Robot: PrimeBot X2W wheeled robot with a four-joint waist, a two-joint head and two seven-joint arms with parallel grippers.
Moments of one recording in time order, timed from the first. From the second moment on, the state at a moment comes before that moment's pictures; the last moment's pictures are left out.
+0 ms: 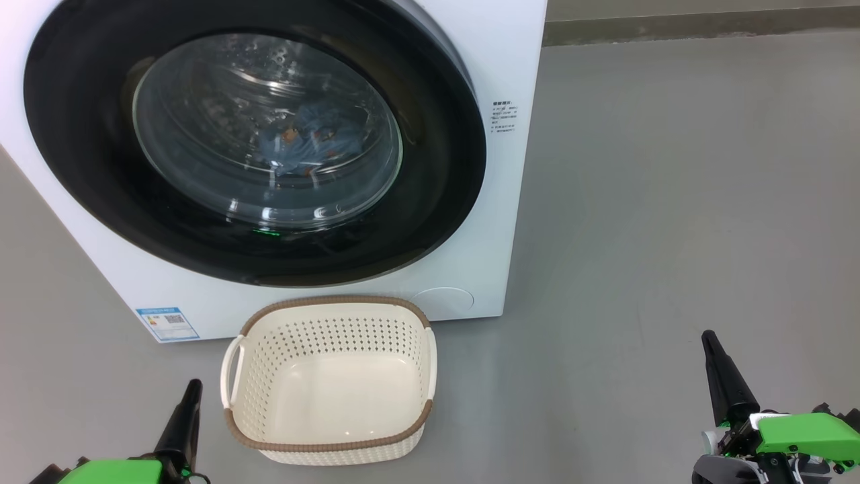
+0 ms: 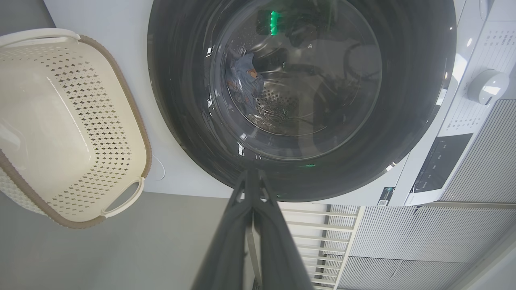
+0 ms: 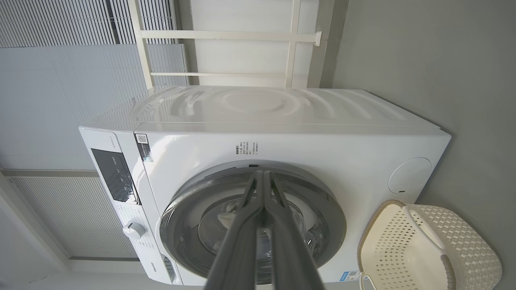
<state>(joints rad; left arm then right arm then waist) -0.07 0.04 0.08 0.27 -1.61 -0.13 0.11 -0.10 -0.05 -0.14 0.28 1.61 0.13 0.11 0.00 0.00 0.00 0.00</state>
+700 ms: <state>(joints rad) -0.07 0.04 0.08 0.27 -1.61 -0.13 0.11 -0.10 -0.05 -0.14 0.28 1.61 0.13 0.11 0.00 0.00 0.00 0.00</state>
